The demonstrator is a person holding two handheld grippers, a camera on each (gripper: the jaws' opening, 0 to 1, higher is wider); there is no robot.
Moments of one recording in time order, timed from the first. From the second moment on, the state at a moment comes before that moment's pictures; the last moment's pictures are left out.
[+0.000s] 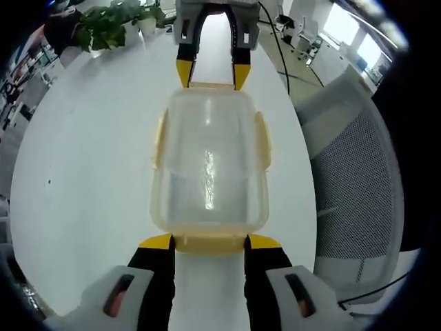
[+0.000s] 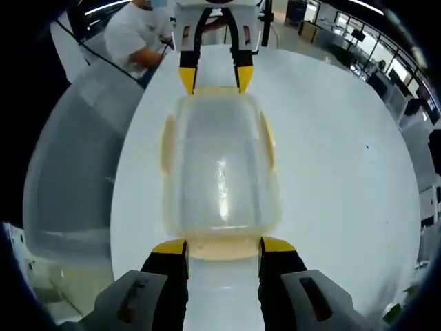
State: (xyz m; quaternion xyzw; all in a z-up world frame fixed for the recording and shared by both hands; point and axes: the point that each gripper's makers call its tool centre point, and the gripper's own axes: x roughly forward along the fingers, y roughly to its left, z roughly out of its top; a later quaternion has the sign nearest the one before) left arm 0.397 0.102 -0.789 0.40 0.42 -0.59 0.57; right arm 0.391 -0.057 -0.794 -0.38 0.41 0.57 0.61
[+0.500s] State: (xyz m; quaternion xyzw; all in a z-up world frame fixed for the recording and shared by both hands) left arm 0.397 0.091 -0.790 0.40 0.41 -0.59 0.57; right arm 0.391 -0.069 -0.795 -0.38 0.41 0.57 0.60
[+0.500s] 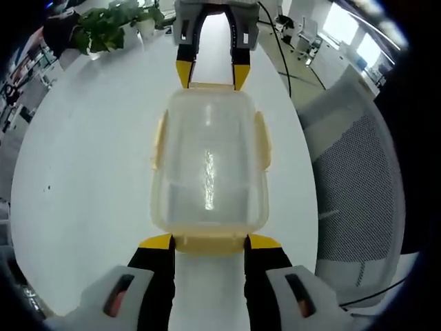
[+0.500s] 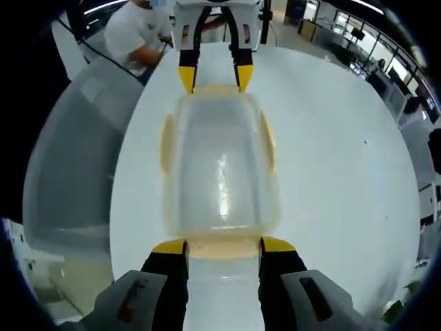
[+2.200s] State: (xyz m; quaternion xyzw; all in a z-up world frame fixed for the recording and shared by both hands) left arm 0.394 0.054 -0.797 0.39 0.41 -0.59 0.57; right arm 0.388 -0.106 -0.799 -0.39 0.42 0.56 0.60
